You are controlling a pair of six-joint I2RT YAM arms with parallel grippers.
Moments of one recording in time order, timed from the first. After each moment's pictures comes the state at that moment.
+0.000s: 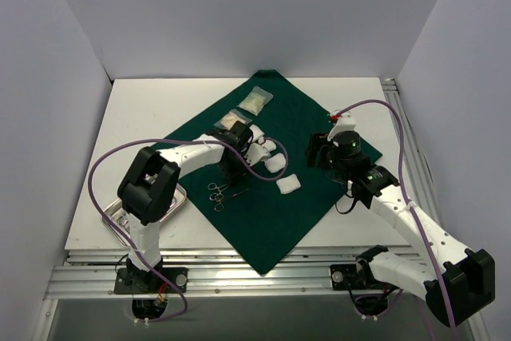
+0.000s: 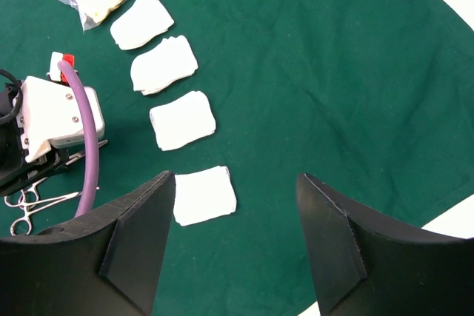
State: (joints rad) left arm -0.65 1.96 1.36 -0.70 0.06 0.40; right arm 0.46 1.04 0.77 -0.26 0.17 0.31
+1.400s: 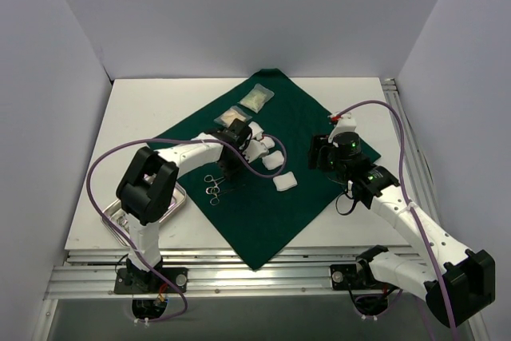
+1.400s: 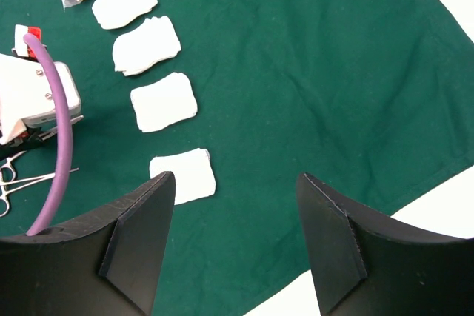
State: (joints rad) left arm -0.64 1.95 1.37 -0.68 -0.02 0.40; right arm 0.46 1.04 0.77 -0.30 0.20 0.31
